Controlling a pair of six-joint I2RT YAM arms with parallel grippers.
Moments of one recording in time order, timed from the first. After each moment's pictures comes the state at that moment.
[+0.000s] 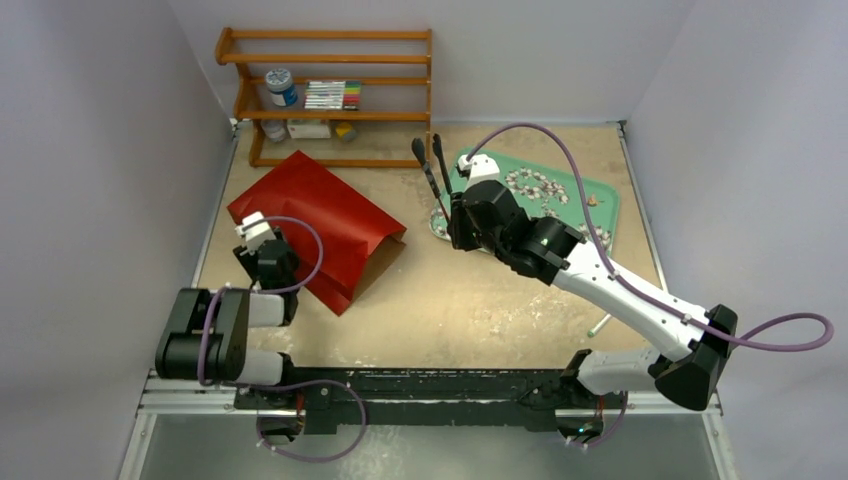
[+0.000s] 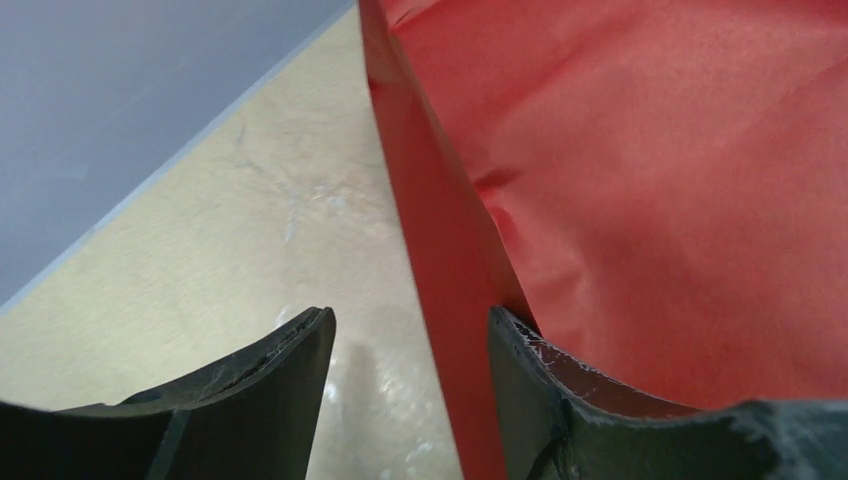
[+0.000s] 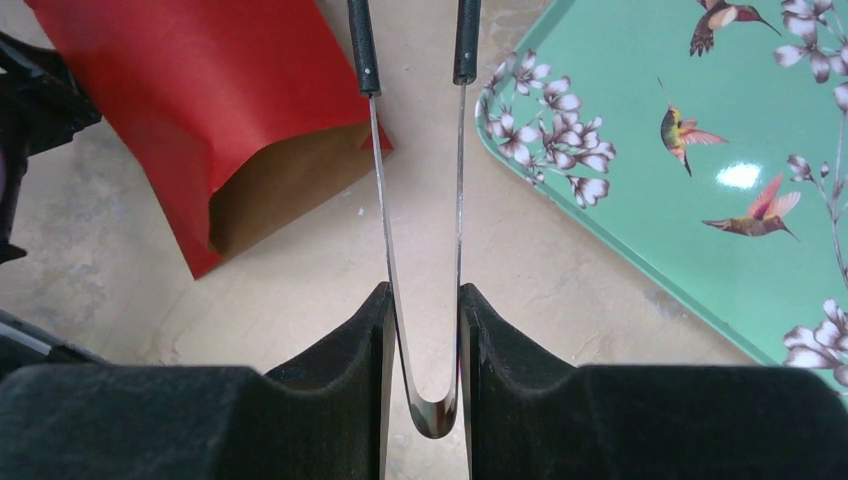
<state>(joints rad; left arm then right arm) -0.03 1.36 0.20 0.80 -0.64 -0.21 0.89 1.27 1.26 -0.63 0.37 0.45</state>
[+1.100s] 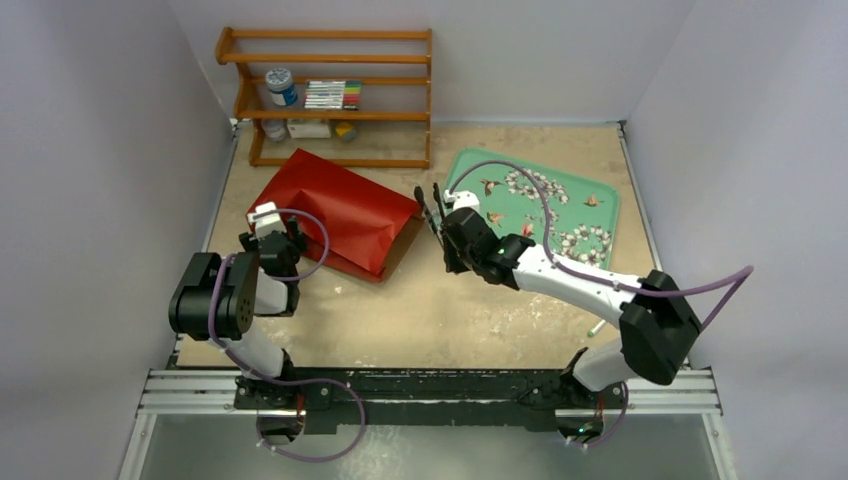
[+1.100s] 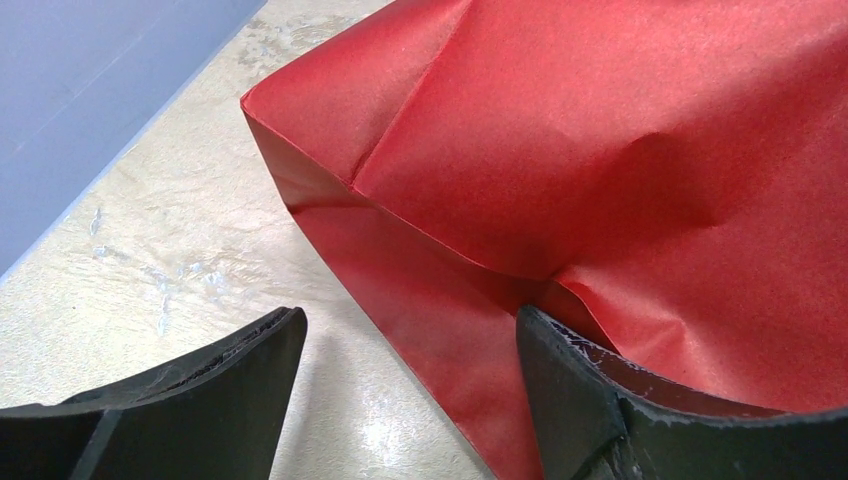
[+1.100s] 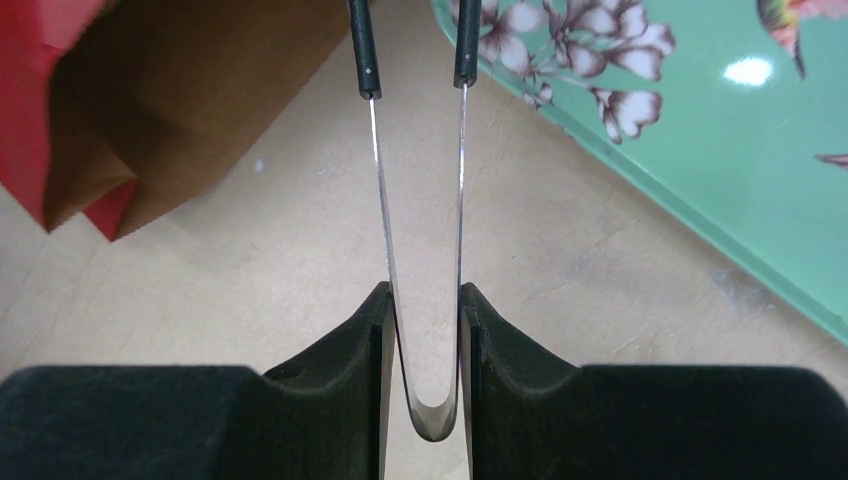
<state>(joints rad) 0.01 1.65 0.28 1.11 -0.40 -0.11 0.84 1.45 1.01 -0.39 0.32 0.48</state>
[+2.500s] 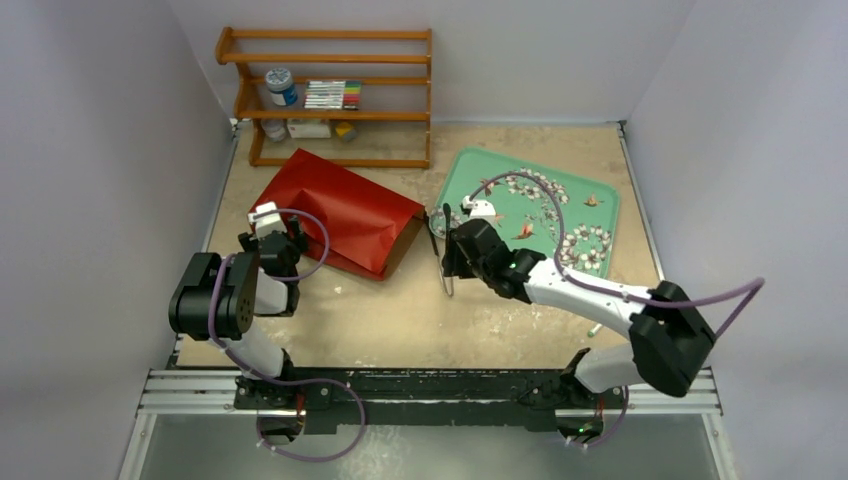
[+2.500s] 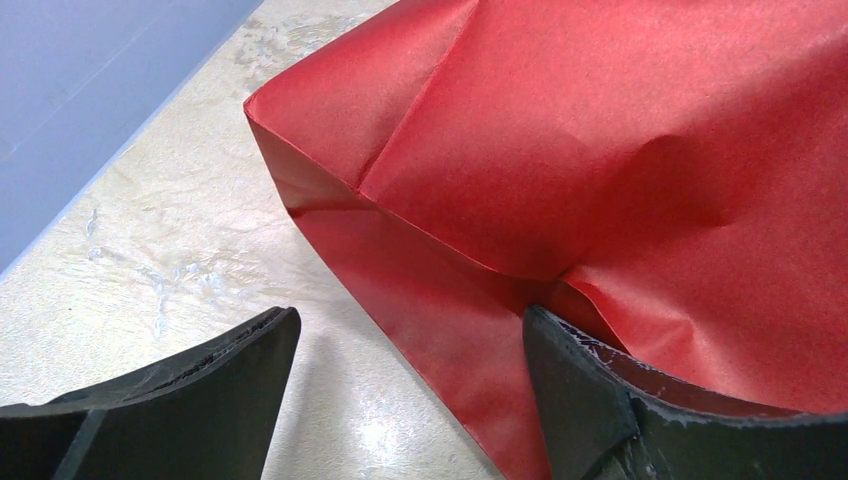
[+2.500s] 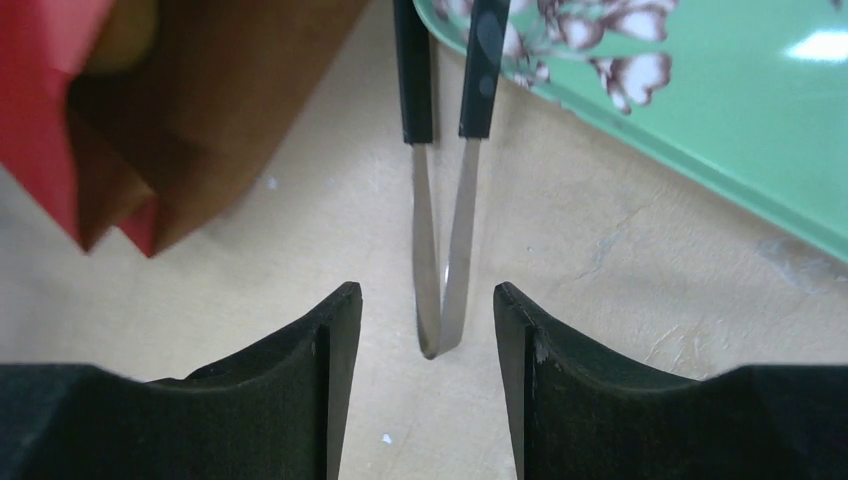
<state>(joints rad) 0.01 1.65 0.28 1.11 -0.40 -0.11 0.83 1.40 0.82 -0.21 0.32 0.64</state>
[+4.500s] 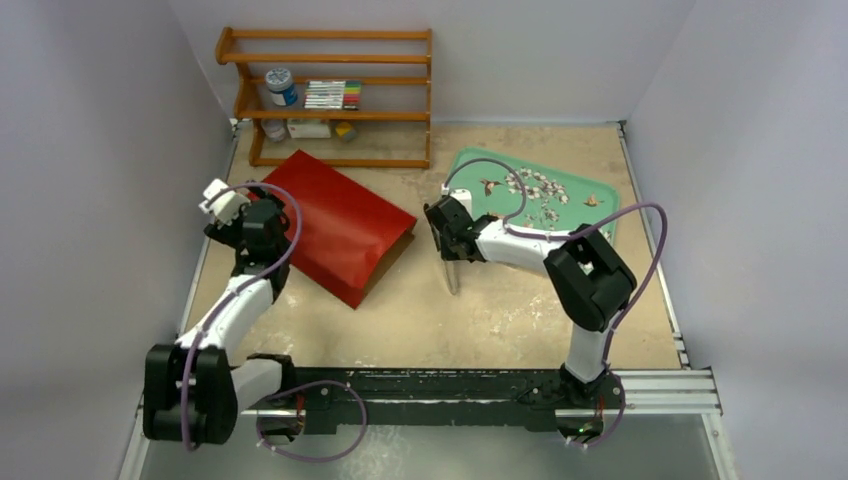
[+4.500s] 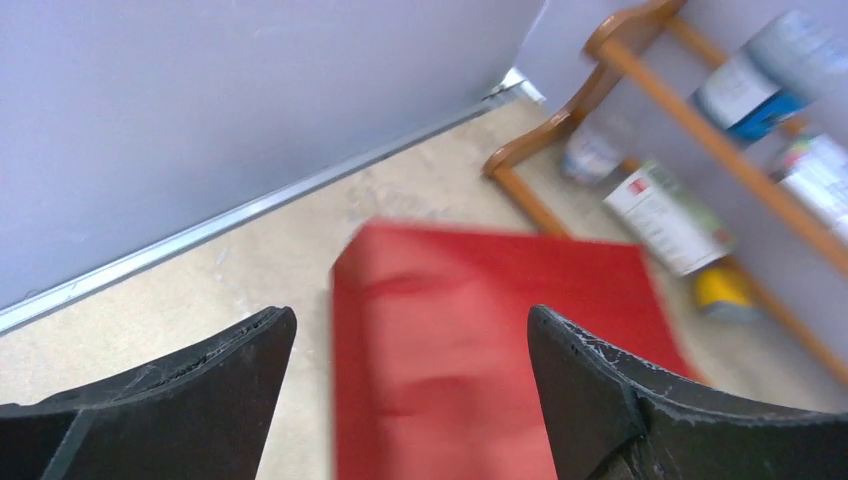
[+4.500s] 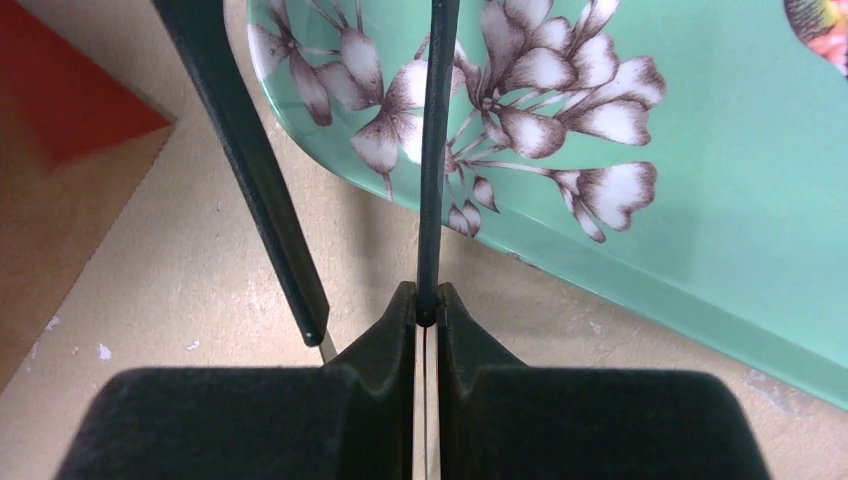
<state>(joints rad) -0.06 1.17 0.50 0.44 -0.83 -0.47 0.74 1.85 1.15 -0.34 0.37 0.57</state>
